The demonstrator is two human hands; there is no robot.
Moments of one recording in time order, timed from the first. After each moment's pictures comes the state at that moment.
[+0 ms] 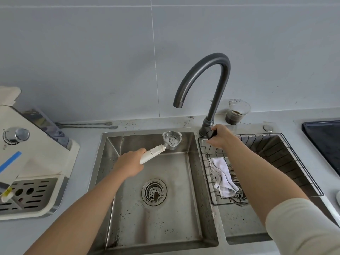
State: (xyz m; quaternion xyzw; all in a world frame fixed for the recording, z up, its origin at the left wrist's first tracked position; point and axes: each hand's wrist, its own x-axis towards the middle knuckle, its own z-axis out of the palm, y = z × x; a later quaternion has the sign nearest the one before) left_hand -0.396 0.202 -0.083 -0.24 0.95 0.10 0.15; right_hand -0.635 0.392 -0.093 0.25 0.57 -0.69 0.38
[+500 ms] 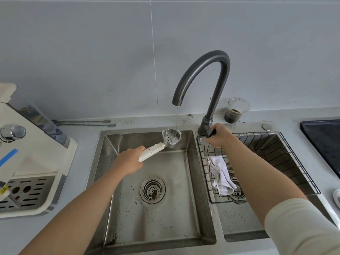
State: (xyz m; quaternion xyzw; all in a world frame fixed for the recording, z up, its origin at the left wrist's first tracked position) left_hand -0.398 0.202 -0.082 -0.24 0.95 0.11 0.15; right_hand -0.624 0.396 -0.082 0.24 0.56 -0.69 0.39
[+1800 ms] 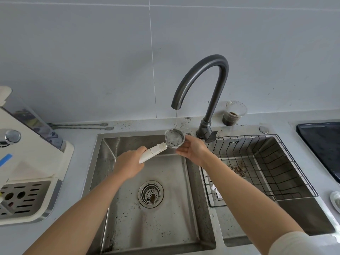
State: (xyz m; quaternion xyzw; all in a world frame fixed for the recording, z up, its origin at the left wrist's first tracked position) left_hand -0.401 0.204 -0.088 -0.22 0.96 0.13 0.06; right_hand -0.546 0.359 -0.076 0.06 0.60 -0.66 0.44
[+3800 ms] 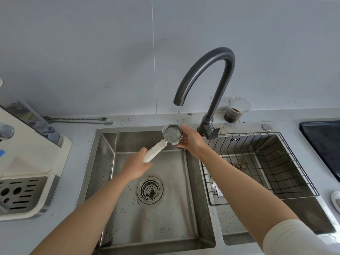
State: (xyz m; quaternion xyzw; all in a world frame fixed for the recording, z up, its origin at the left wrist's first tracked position) left_hand -0.409 0.211 -0.119 -0.27 0.91 0.29 0.10; right_hand -0.558 0.343 -0.086 -0.05 0.68 -0.62 0.40
